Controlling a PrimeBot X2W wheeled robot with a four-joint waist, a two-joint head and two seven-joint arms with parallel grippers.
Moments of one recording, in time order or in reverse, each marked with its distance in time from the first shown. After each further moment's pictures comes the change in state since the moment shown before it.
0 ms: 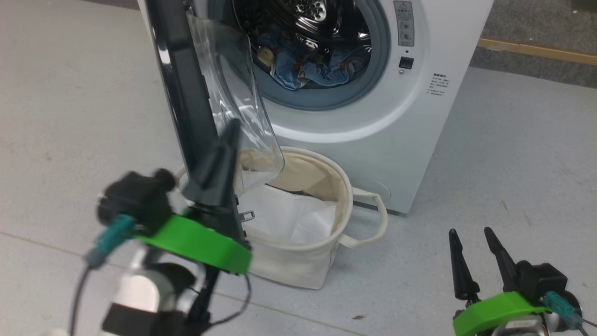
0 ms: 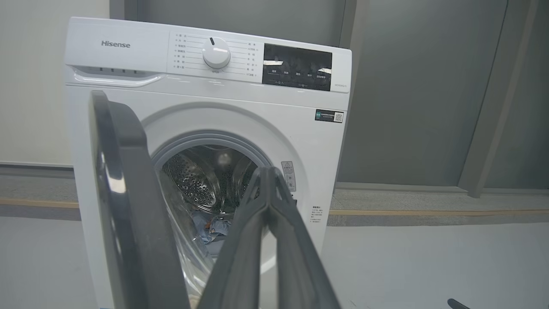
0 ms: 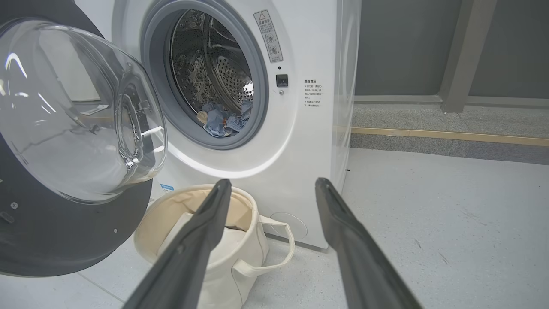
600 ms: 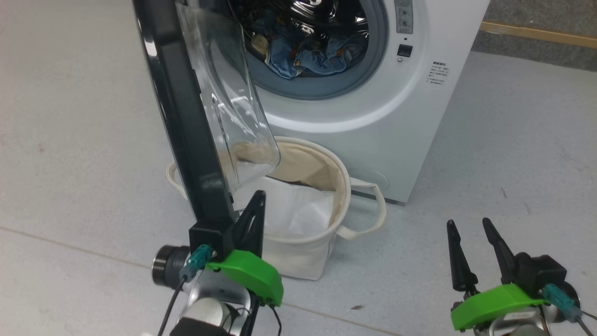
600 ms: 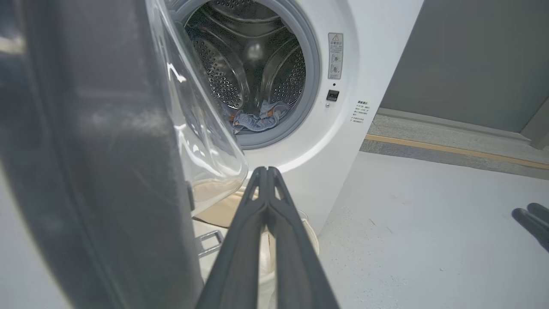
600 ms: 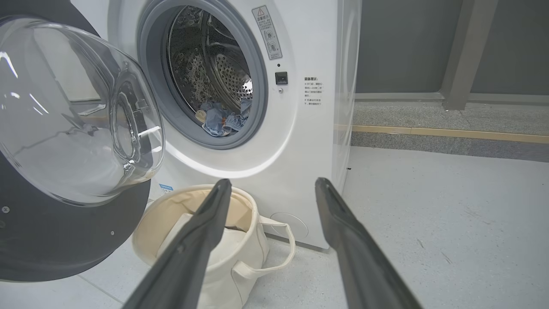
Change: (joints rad) left arm 0.022 -0.041 -0.204 0.396 0.007 0.224 -0.143; right arm -0.028 0.000 0.006 -0.006 0.000 0.000 0.000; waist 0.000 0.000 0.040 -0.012
